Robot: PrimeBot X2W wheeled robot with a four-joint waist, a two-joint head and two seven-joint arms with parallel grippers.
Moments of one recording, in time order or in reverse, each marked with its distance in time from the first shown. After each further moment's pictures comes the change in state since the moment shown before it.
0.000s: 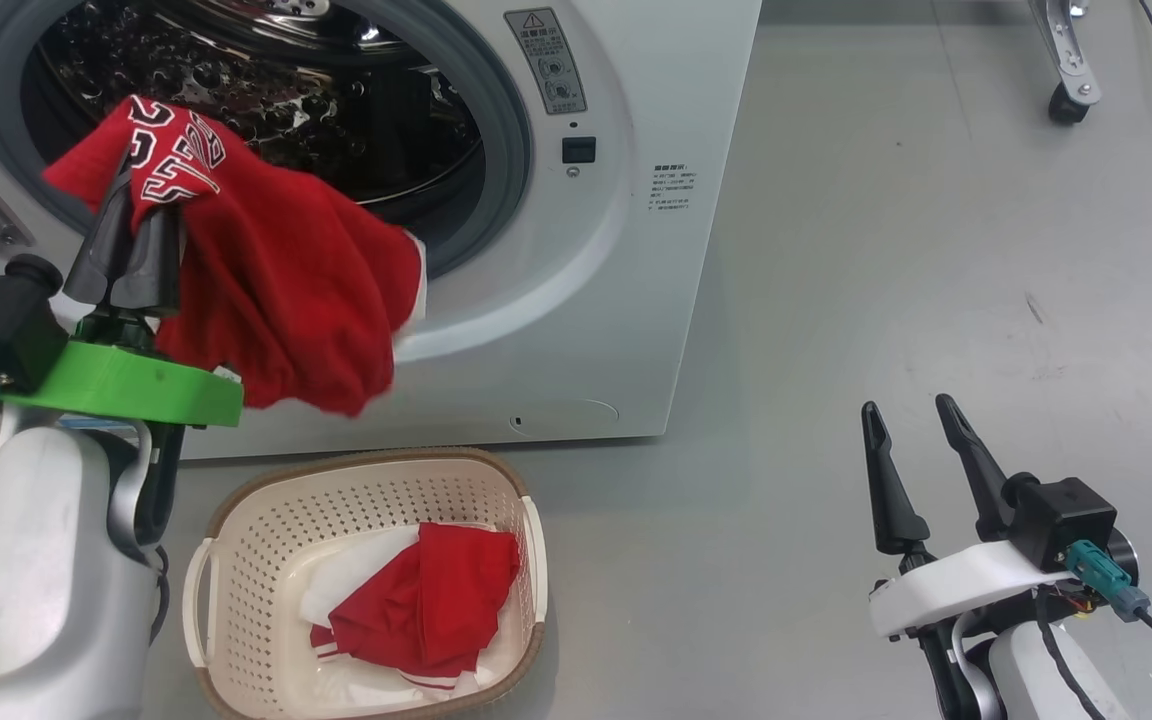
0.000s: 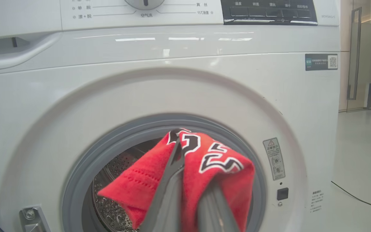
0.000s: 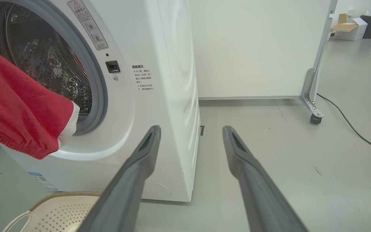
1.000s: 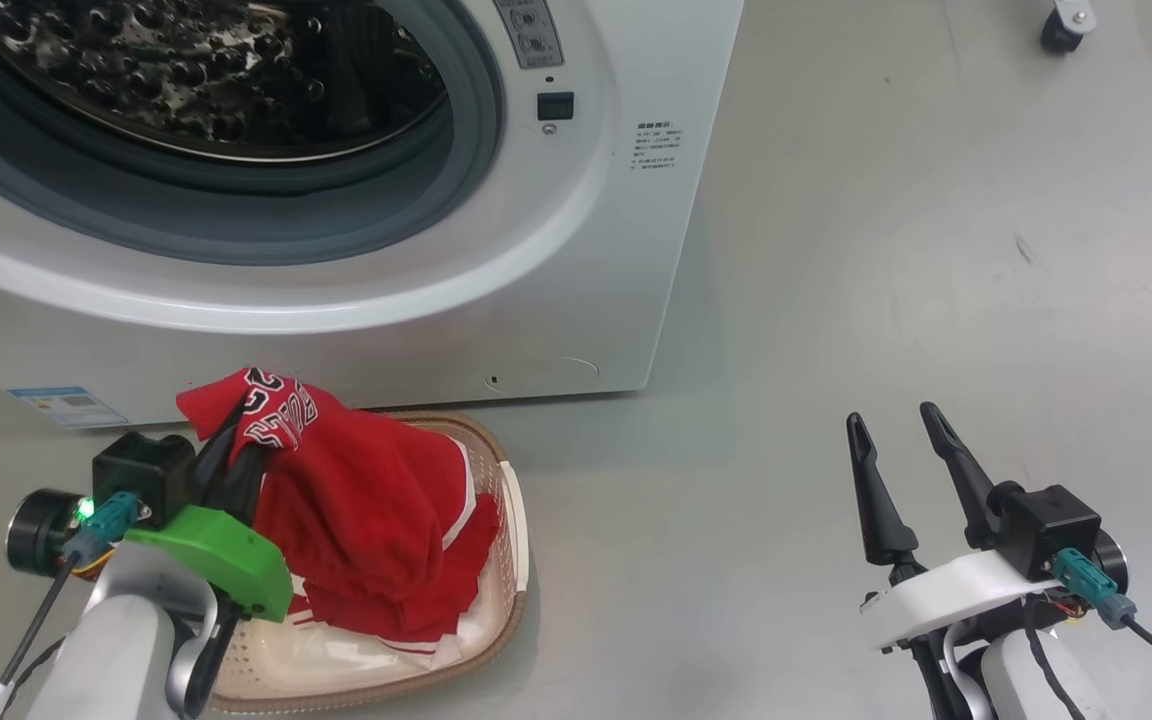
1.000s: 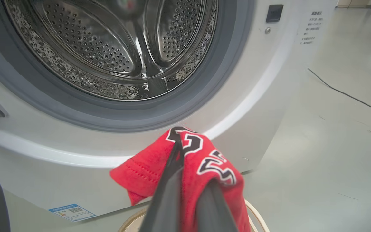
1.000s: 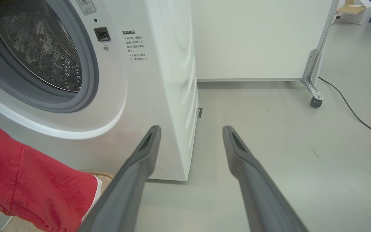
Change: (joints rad) left arm 0.220 0.026 -0.103 0.120 0.000 0.000 0.125; right arm 0.014 0.002 0.011 -0.005 -0.023 0.014 0.000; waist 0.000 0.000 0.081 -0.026
